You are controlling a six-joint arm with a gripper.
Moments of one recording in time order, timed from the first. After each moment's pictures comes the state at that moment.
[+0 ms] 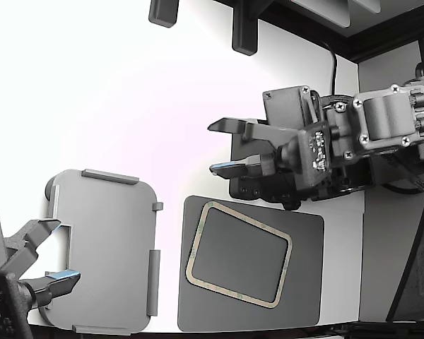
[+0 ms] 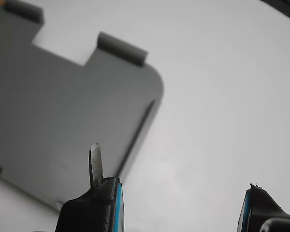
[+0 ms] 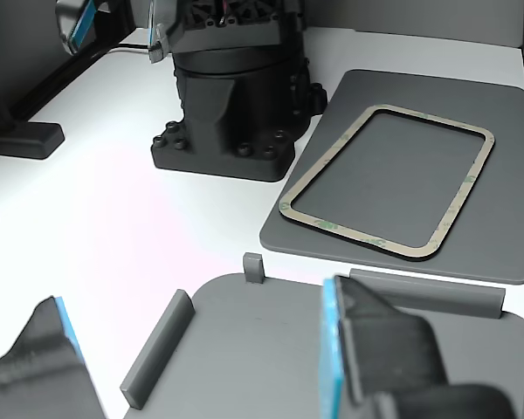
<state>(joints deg) 16.4 140.9 119.3 69.8 4.3 -12.0</state>
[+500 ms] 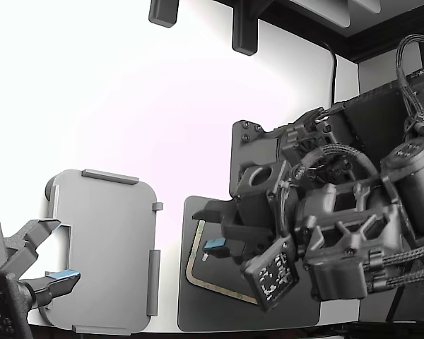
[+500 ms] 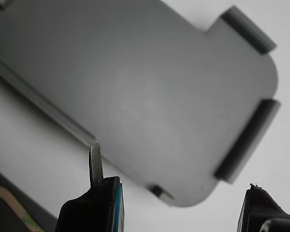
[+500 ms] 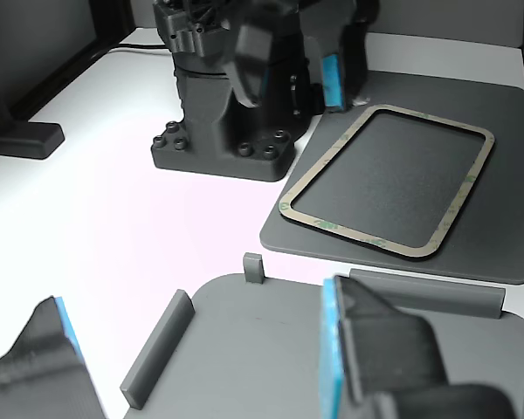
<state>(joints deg) 40.0 114.3 100.0 81.4 13.4 -4.0</state>
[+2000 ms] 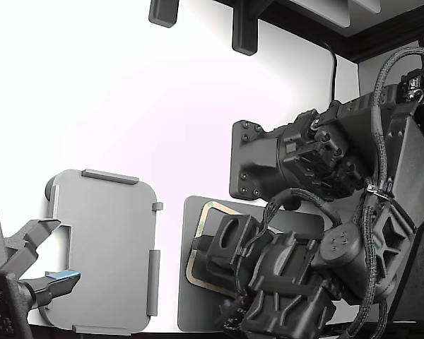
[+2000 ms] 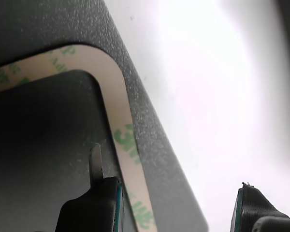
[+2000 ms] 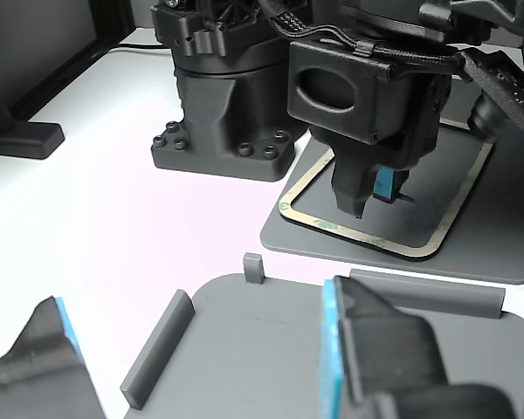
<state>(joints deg) 54.7 100.6 111.4 80.0 13.3 -9.5</state>
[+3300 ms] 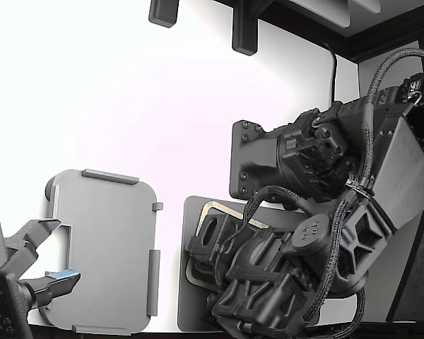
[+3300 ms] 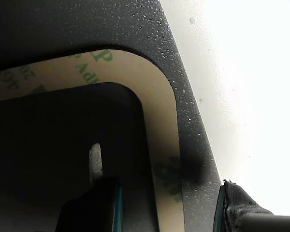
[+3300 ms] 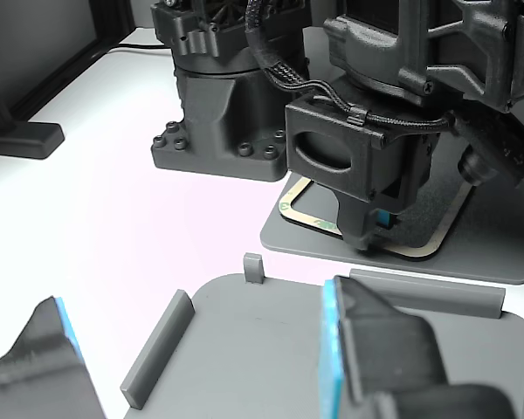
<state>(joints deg) 49.7 97.5 116.3 73.9 6.5 -17.0</state>
